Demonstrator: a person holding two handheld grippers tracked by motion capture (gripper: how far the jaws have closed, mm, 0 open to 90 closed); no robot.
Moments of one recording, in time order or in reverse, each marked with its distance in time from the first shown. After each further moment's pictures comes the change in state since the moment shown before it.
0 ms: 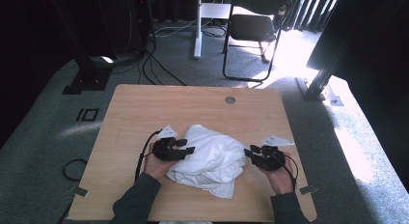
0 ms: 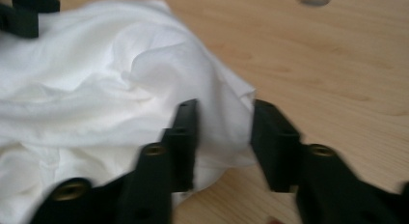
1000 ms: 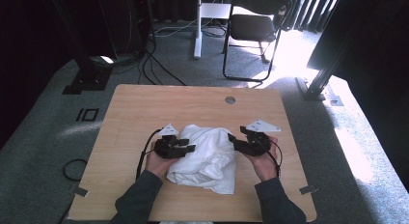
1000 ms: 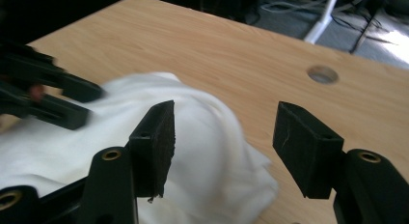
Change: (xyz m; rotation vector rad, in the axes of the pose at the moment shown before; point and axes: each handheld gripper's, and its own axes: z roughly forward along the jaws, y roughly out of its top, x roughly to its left) left arm 0.011 -0.001 0.012 0.019 -0.018 -0.029; right arm 0.034 0.056 0.024 -0.101 -0.003 -0.077
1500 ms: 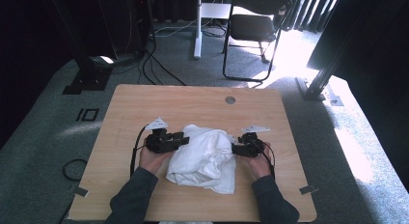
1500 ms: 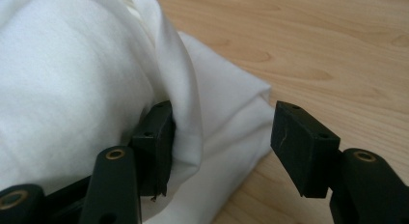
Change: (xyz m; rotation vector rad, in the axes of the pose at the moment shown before) left arm 0.014 0.007 -0.021 -0.055 -0.032 -0.061; right arm -0.032 -0.050 0.059 0.228 0.014 0.118
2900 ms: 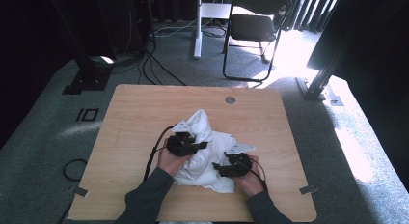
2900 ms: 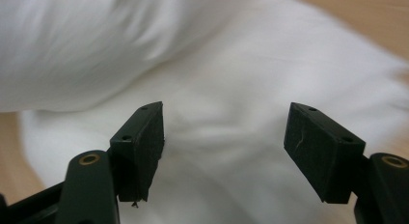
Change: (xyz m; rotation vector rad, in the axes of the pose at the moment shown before) left arm -0.056 0.018 0.044 0.064 -0.030 0.101; right arm 0.049 -0.036 -0.008 -0.030 0.098 -0.184
